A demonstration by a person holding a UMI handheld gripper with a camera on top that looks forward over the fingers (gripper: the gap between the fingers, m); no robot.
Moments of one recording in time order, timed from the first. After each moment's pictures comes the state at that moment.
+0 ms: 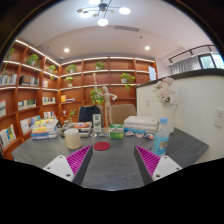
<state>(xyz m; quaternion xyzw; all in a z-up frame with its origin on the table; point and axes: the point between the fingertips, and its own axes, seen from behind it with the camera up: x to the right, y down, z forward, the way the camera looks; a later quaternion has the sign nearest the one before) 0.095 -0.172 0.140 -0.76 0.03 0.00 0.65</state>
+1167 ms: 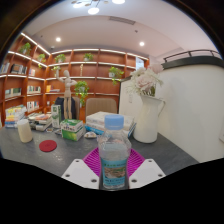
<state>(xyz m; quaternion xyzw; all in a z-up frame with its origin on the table) 0.317 -0.034 0.087 -0.77 0.03 -0.08 0.63</state>
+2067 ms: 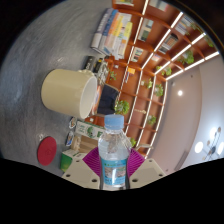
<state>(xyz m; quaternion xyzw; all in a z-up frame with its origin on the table) 0.013 0.100 0.163 -0.43 -0.56 -0.57 0.42</state>
